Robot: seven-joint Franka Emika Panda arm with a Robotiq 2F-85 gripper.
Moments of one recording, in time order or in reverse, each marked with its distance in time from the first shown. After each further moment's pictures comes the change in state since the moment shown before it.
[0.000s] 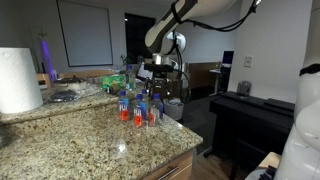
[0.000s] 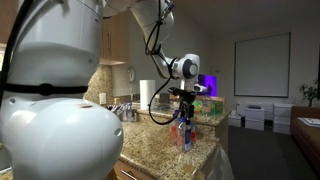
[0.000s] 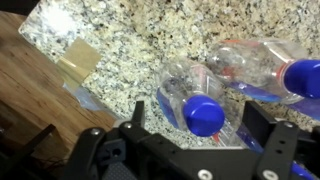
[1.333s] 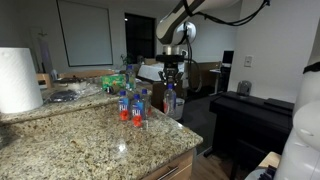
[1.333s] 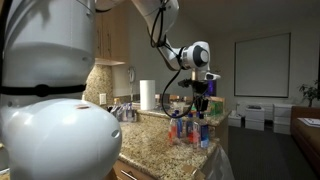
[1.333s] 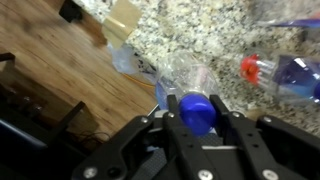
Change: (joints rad) arm -0.038 -0.075 -0.081 0.029 -0.134 -0.090 0.038
